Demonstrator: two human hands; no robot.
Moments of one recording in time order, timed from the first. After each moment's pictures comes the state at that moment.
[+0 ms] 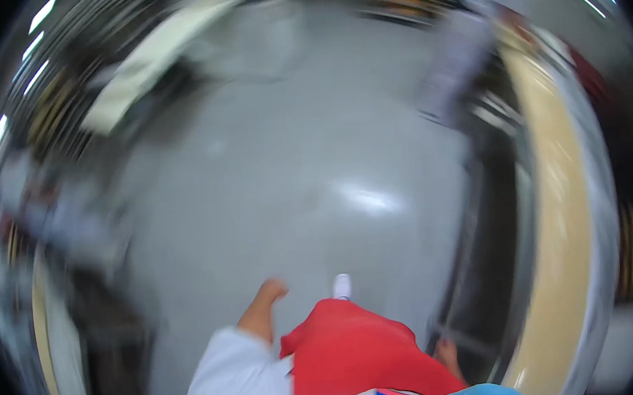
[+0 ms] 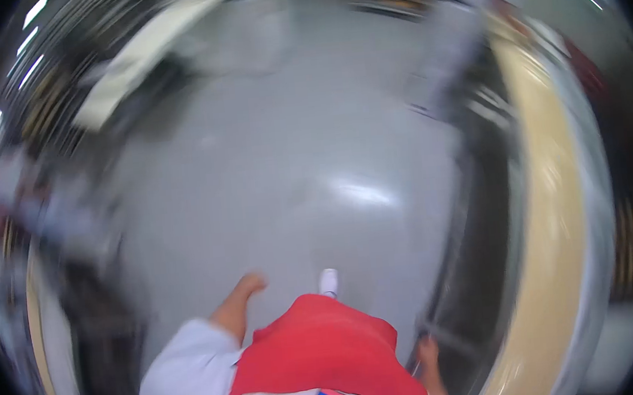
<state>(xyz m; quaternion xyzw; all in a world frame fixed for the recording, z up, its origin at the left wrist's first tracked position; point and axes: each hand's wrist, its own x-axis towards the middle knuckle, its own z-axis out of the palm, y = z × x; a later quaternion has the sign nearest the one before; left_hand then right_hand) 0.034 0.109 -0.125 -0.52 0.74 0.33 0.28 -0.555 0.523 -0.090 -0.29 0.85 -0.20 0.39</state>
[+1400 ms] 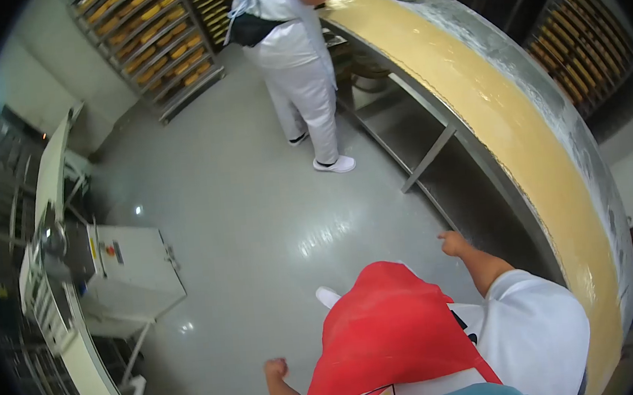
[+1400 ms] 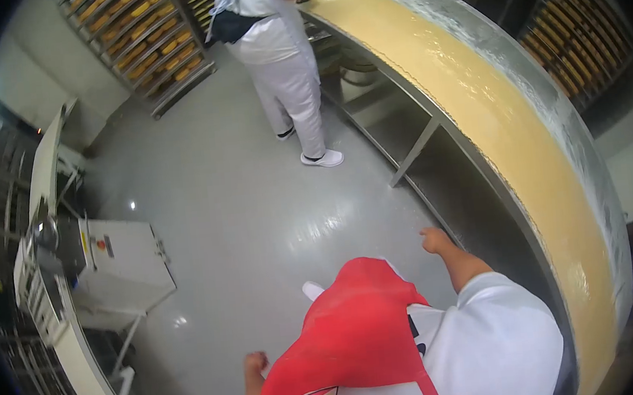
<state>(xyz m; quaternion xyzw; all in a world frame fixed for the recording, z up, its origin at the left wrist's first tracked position) -0.201 -0.737 -0.037 -0.35 0.80 0.25 0.42 -0.870 -0.357 0.057 -0.22 0.92 -0.04 0.32</state>
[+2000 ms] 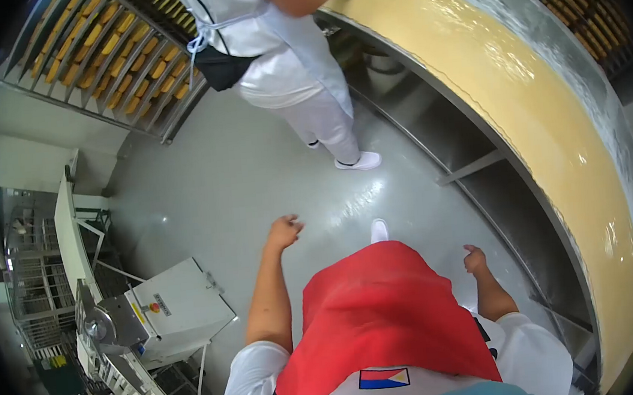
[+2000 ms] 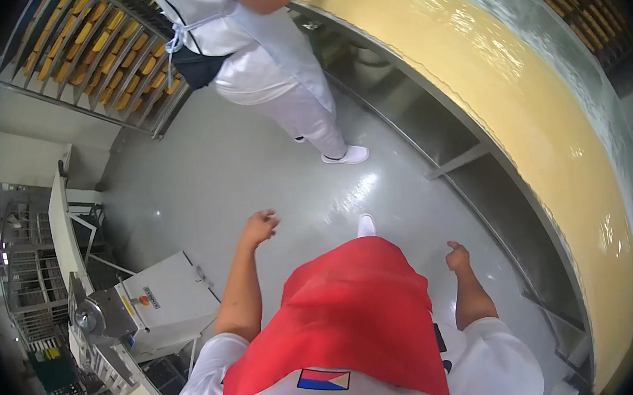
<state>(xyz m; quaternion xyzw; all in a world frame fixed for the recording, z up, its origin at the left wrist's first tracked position) -0.828 -1.076 0.136 -0.35 0.80 0.44 0.20 -0.916 -0.469 0.009 0.16 0.88 -0.27 0.35</state>
